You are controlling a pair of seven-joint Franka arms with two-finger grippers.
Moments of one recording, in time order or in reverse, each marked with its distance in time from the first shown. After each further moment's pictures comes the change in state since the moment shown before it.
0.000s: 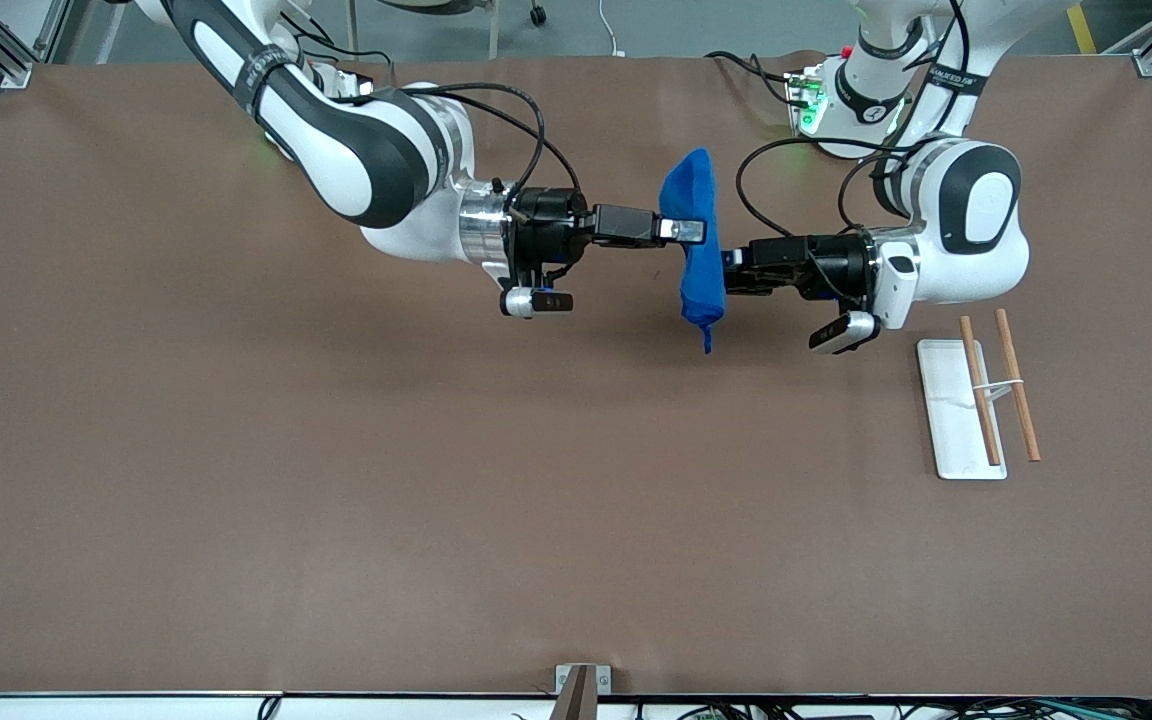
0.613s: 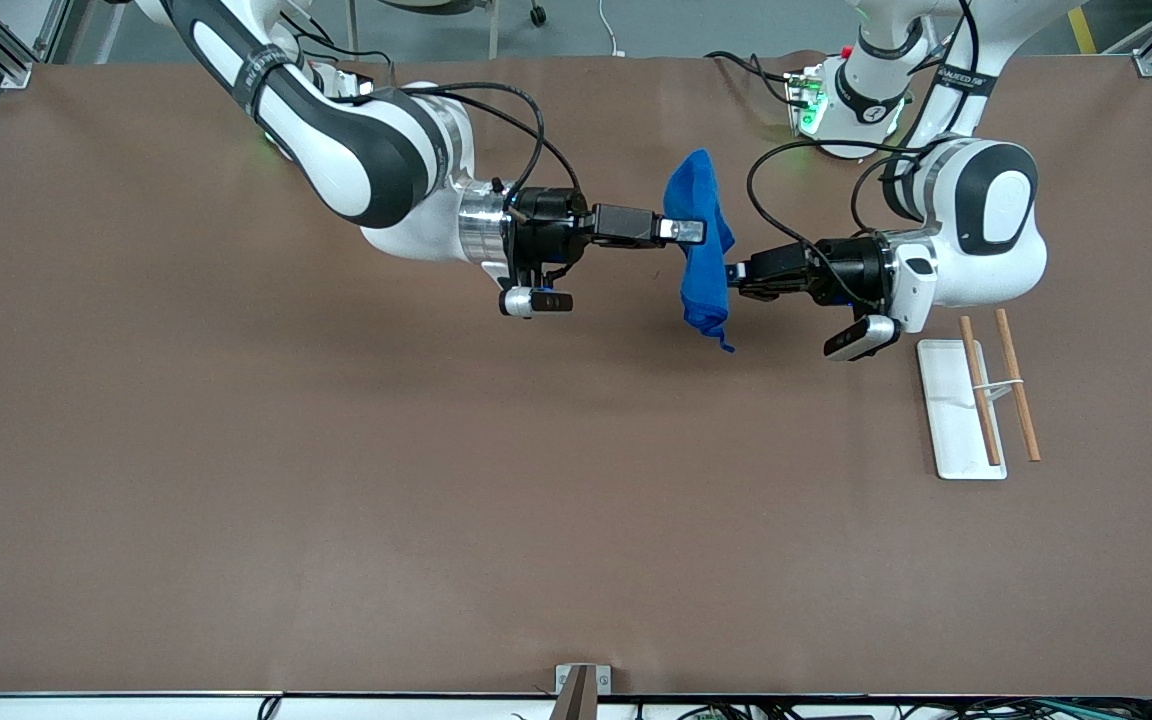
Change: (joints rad) left arm 0.013 0.000 0.008 0.033 -0.001 0.002 0.000; right arm -0.001 0.000 0.000 0.002 0.004 0.003 -0.005
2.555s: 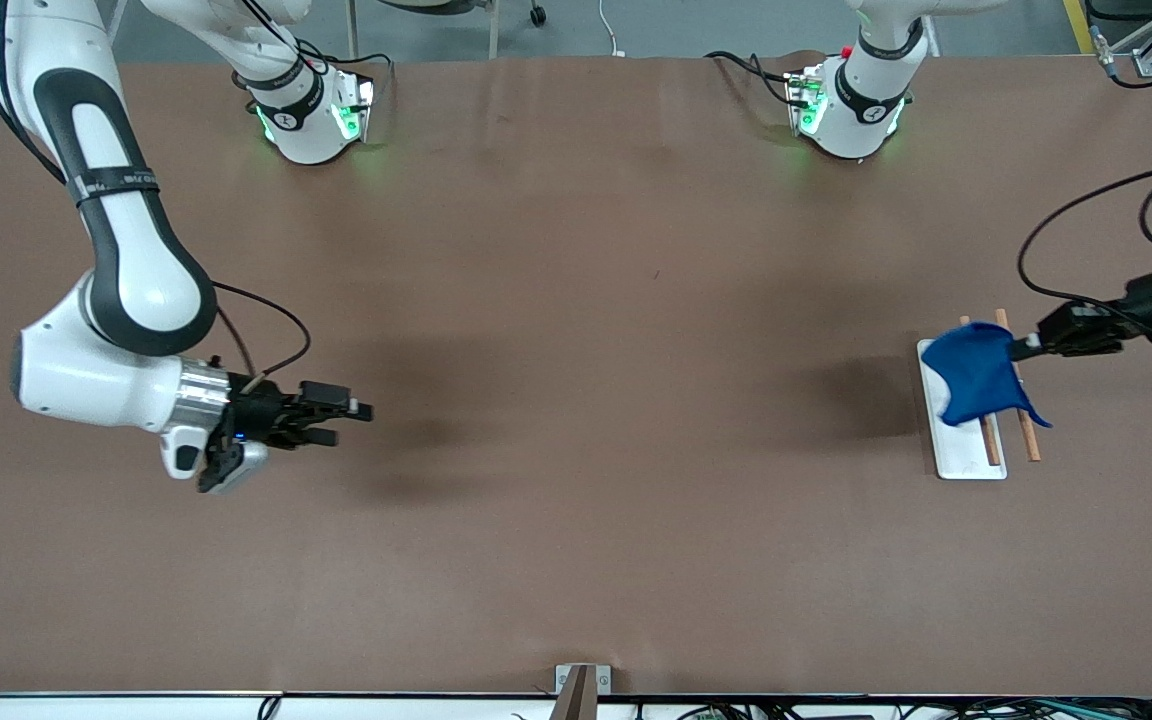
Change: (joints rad) left arm 0.042 0.086 0.509 0.391 1.092 -0.008 -0.031; right arm -0.171 -0.039 -0.588 -0.085 -1.626 -0.283 0.136
